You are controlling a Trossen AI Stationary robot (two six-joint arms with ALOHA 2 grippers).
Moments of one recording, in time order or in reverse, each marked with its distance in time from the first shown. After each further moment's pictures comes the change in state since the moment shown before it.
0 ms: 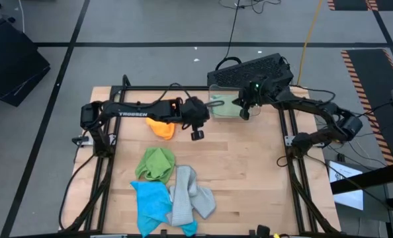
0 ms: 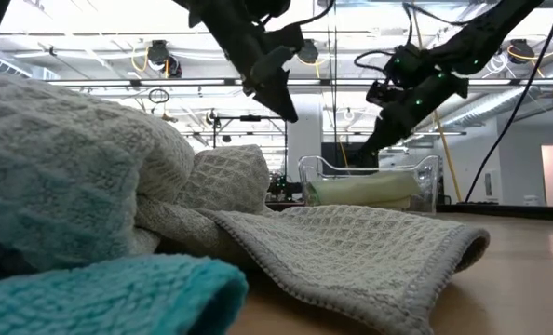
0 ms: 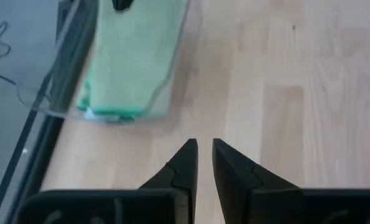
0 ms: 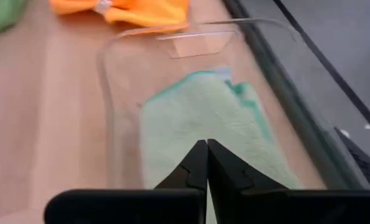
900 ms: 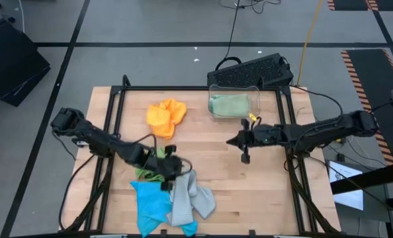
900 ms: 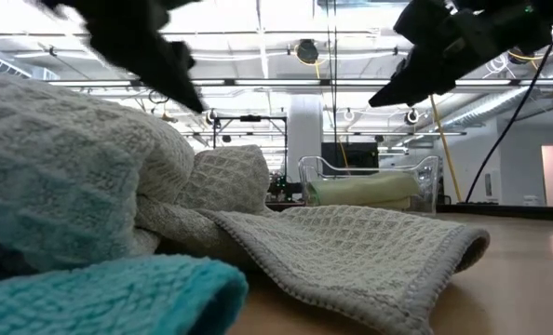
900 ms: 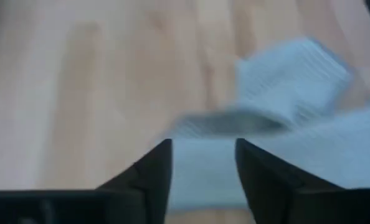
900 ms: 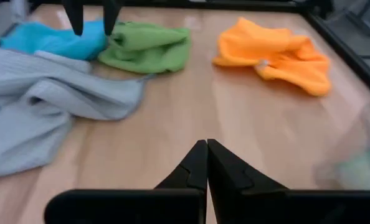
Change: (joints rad) left arm -0.547 -0.294 -0.514 0.210 -0.054 -0.354; right arm 0.854 -0.276 -0.206 0.150 0.507 0.402
